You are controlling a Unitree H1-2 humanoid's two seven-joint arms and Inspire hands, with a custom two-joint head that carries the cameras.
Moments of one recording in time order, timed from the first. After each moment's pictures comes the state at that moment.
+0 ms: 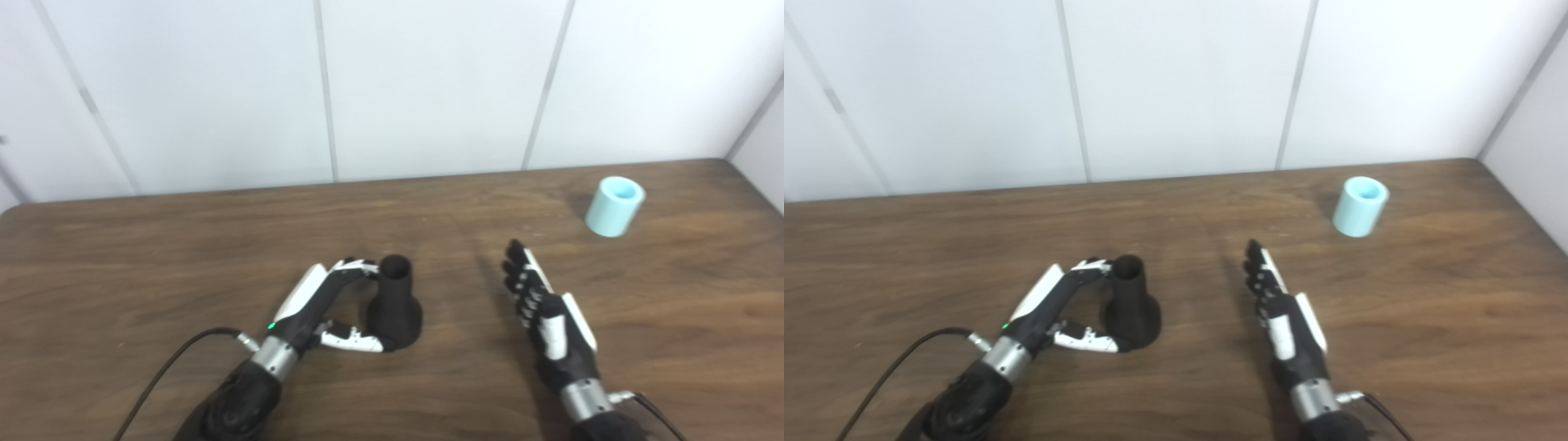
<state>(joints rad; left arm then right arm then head) -0.29 0.26 -0.42 0.16 0.33 -0.13 -0.09 0.09 -0.03 0.01 -0.19 0.06 -0.01 0.08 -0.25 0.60</state>
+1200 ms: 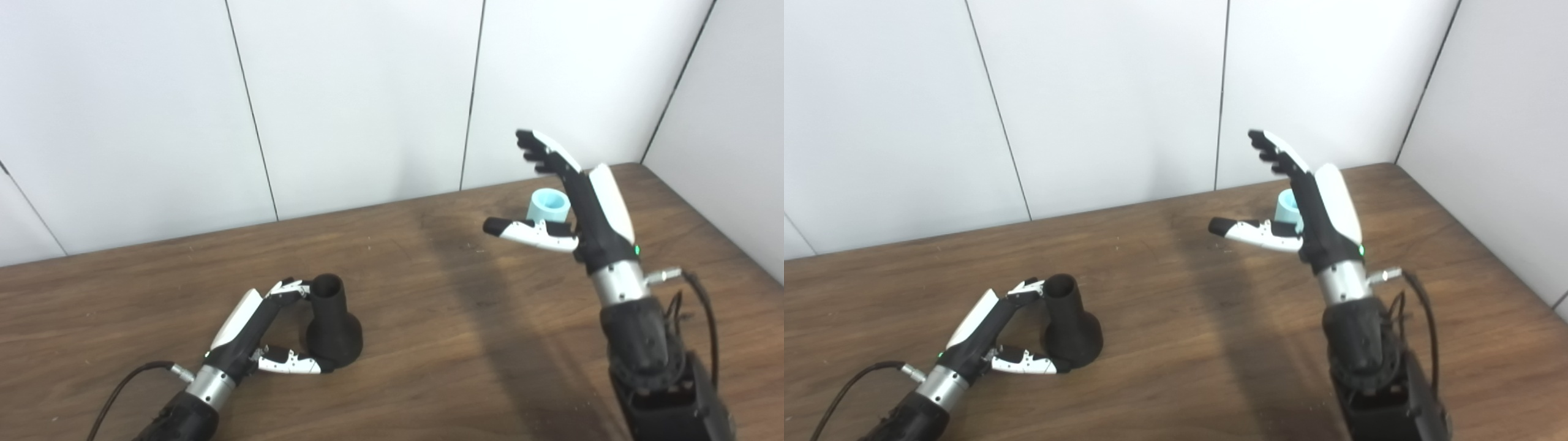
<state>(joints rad) -0.40 0.28 -0.40 0.39 0.32 -0.33 -0.09 -0.23 -0.35 -0.12 -0.43 -0.50 0.23 -0.01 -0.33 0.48</state>
